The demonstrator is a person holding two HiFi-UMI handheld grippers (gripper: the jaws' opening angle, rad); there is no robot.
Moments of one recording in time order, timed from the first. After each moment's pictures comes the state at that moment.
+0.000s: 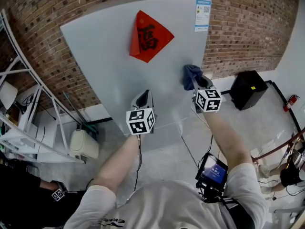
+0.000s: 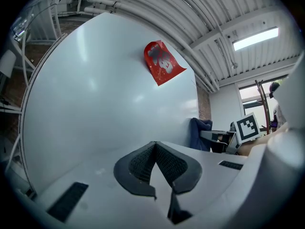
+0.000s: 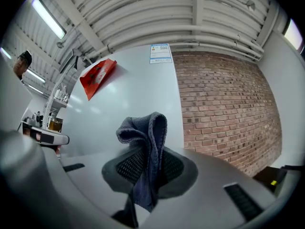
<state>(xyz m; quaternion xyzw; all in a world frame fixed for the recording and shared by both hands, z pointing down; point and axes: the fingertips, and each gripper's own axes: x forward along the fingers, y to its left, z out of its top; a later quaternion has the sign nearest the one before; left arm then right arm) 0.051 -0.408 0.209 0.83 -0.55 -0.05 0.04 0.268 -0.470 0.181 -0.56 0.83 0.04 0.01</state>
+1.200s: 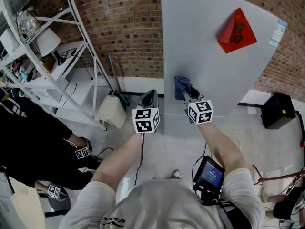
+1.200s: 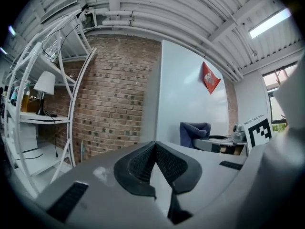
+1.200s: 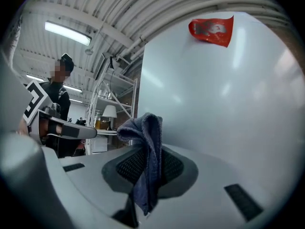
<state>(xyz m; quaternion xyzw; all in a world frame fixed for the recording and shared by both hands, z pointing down) -0.198 -0.307 0.265 0.74 -0.67 -0.01 0.06 -0.076 -0.380 0.268 -0.36 0.93 0.03 -0.03</state>
